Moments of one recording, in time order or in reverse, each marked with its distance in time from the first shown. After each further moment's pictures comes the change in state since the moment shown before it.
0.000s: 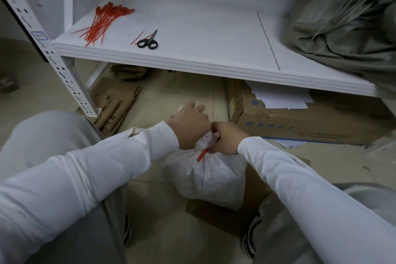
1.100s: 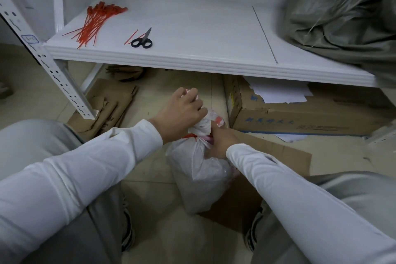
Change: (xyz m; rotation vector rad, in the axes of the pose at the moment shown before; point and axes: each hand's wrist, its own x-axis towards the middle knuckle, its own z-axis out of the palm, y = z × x) left_hand -0.008 -0.025 0.018 0.054 0.364 -0.032; right_hand 0.040 0.025 0.045 -0.038 0.060 0.147
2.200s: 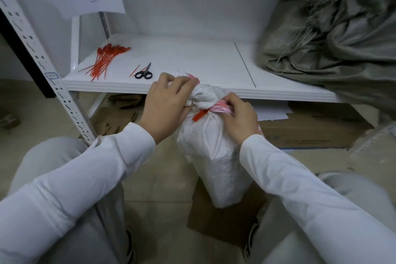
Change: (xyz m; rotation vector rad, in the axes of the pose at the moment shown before) left_hand -0.013 -0.029 -0.081 -0.241 0.510 -0.404; right_hand -0.089 -0.010 -0.100 0.399 0.824 -0.191
